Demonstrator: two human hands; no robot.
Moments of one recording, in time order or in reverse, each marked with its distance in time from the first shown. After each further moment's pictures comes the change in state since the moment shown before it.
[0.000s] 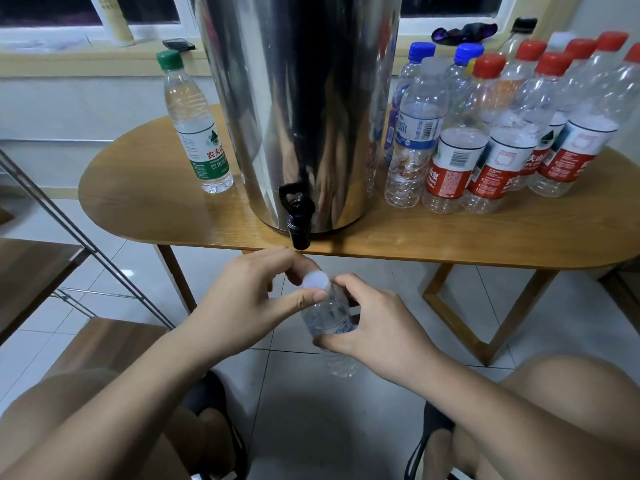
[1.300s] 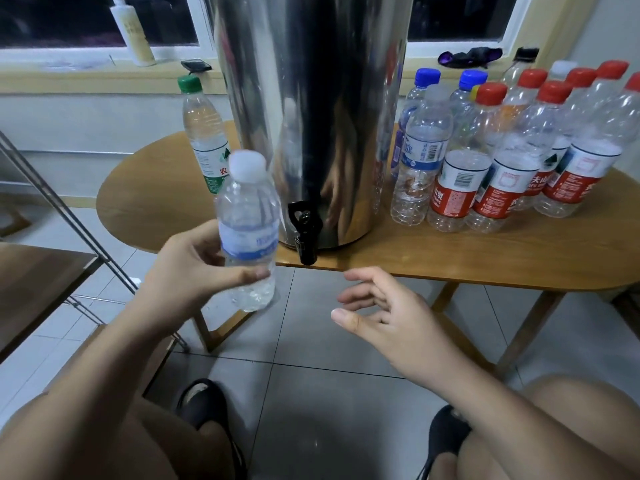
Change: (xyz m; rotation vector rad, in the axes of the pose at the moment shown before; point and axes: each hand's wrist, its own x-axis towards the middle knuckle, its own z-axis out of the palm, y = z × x) left_hand -0.001 -0.024 -0.061 -0.426 0.180 -0.241; right_hand -0.001 -0.001 -0.027 0.350 0.029 -0.072
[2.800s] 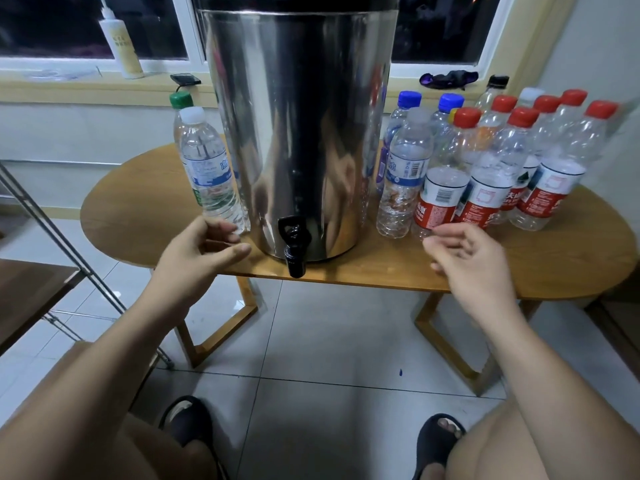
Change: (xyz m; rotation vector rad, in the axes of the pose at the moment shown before) left_hand 0.047 -0.045 0.000 -0.050 0.193 -0.118; right_hand 0.045 0.022 -0.108 -0.018 0.595 0.056
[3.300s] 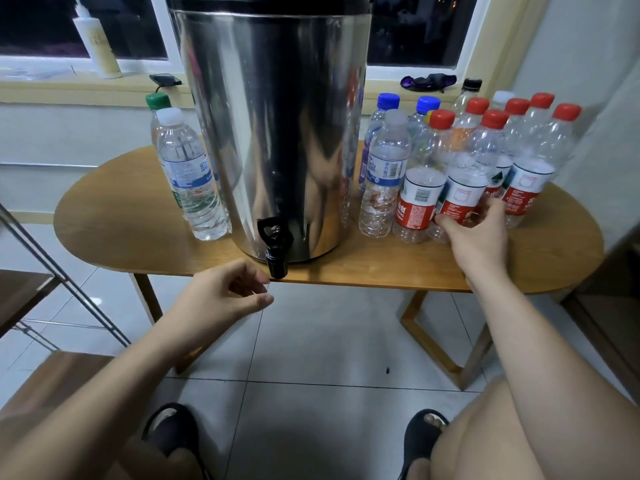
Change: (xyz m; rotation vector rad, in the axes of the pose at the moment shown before) left_hand -0.033 -0.001 0.039 0.387 -0.305 0.060; right_hand 0.070 0.030 -0.026 -0.110 0.326 0.010
